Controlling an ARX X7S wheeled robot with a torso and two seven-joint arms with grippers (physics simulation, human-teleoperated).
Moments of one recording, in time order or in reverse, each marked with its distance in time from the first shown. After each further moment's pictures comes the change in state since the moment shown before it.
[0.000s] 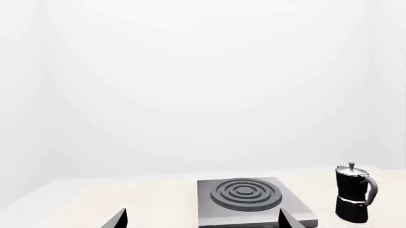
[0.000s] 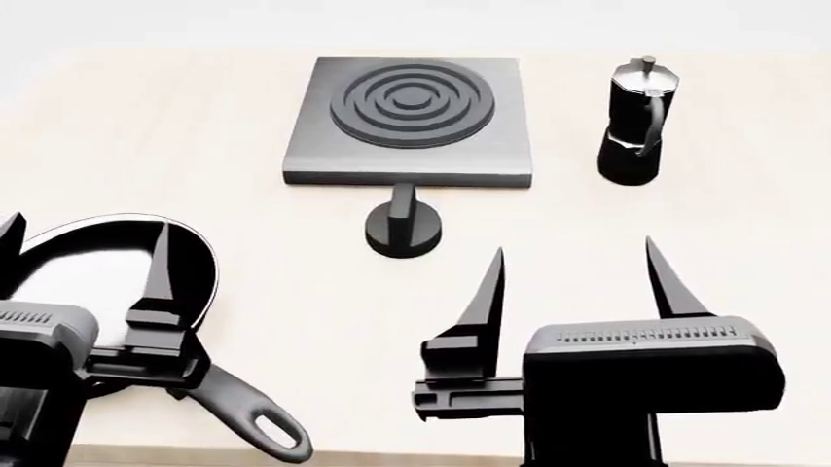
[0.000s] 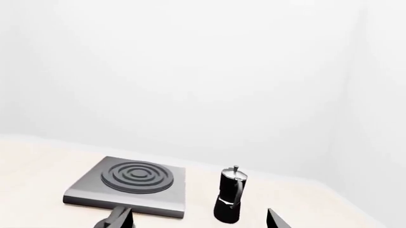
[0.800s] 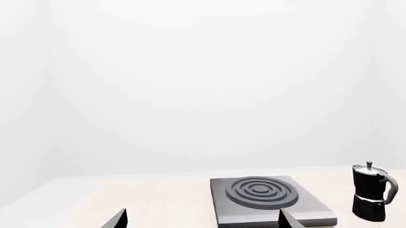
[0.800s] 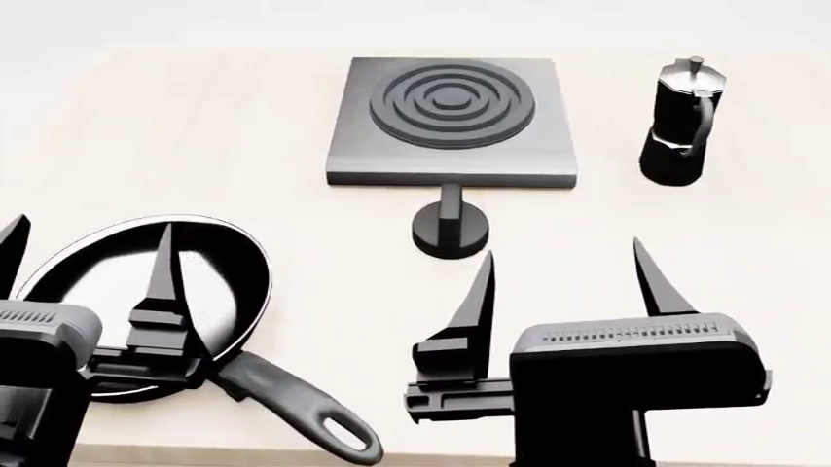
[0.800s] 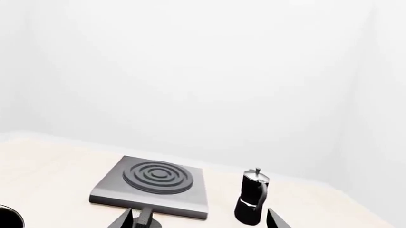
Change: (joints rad) left arm -0.003 -0.012 0.013 -0.016 -0.022 0.017 -0.022; right arm 0.007 0.011 -0.024 0.020 0.011 -0.010 0.012
